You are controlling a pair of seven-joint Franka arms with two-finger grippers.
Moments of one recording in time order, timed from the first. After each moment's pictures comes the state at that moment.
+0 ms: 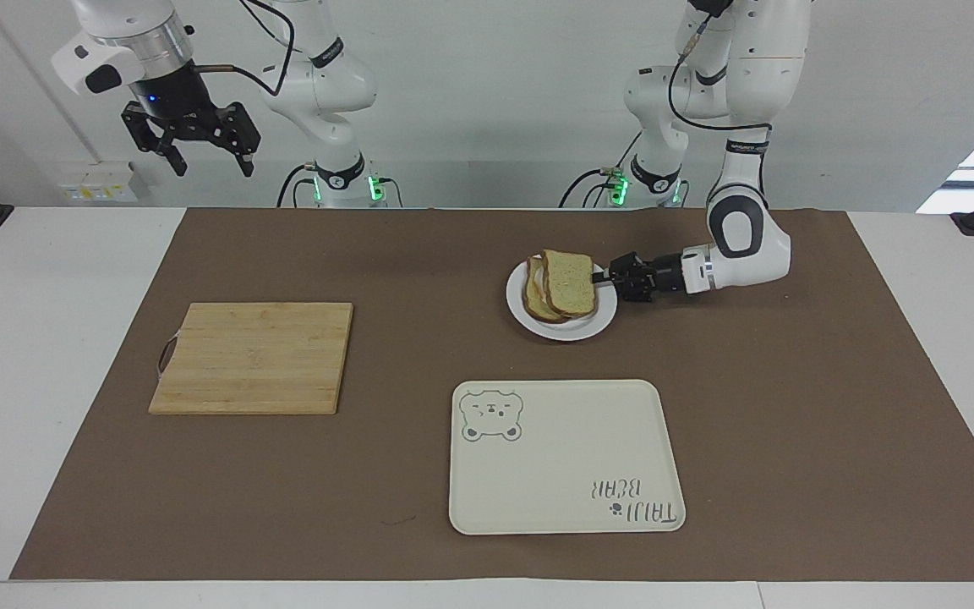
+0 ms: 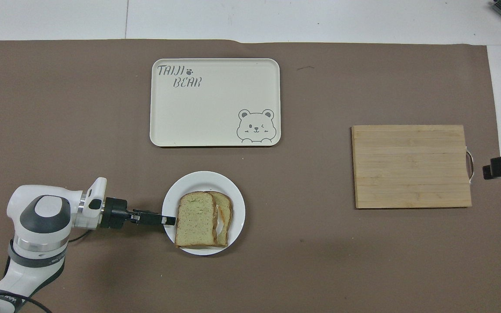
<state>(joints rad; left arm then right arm) -0.08 0.15 0.06 -2.46 -1.17 1.87 1.01 0.07 -0.11 -0.10 -1.54 -0.01 1.40 0.01</state>
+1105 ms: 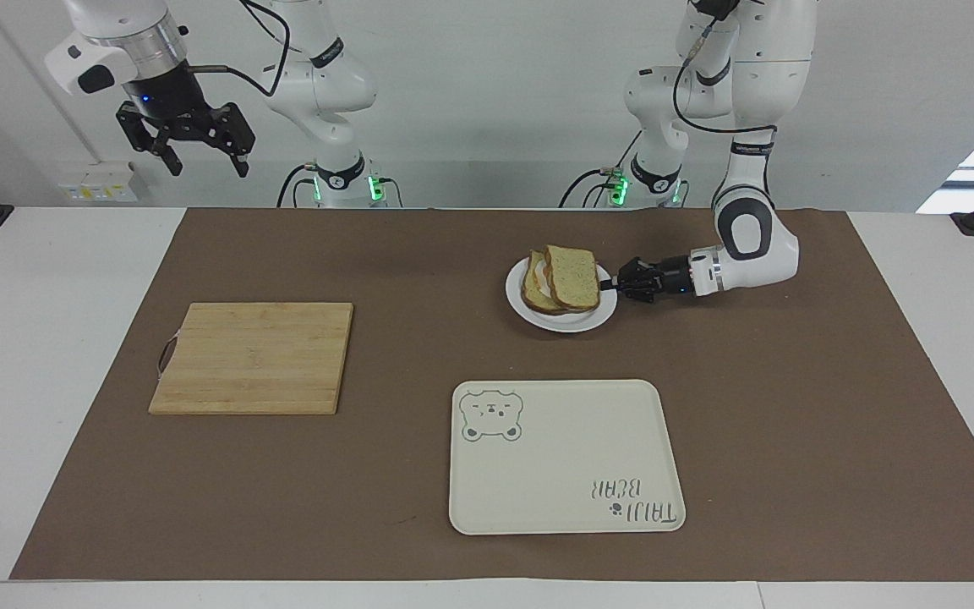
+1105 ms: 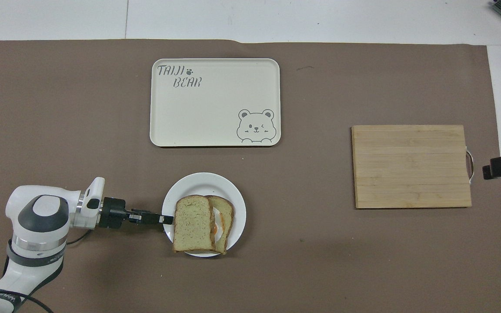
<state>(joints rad) -0.07 0.16 0.06 -2.45 -1.17 1.85 1.01 0.07 -0.11 -0.10 -1.55 -0.01 1.40 0.01</state>
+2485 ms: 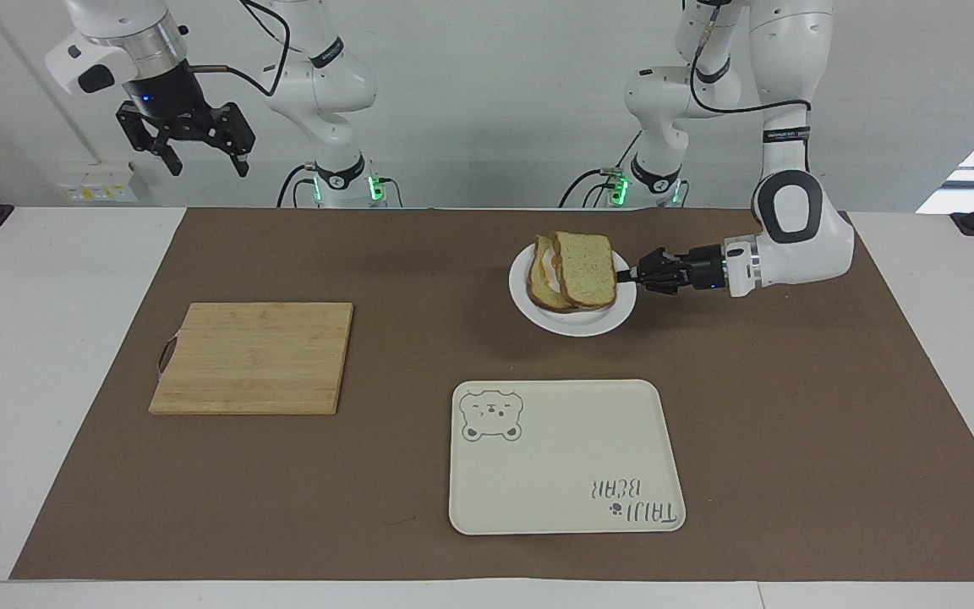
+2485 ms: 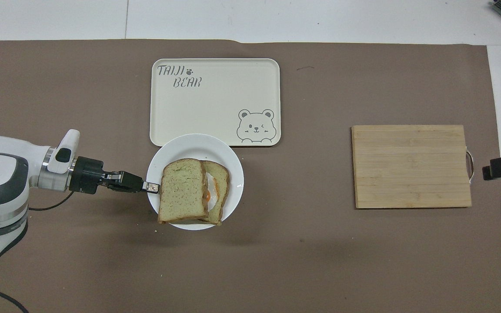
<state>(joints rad) -0.04 0.12 0.06 -2.14 -1.06 1.65 0.57 0.07 -0.11 -0.10 -1.55 -0.01 1.40 0.01</state>
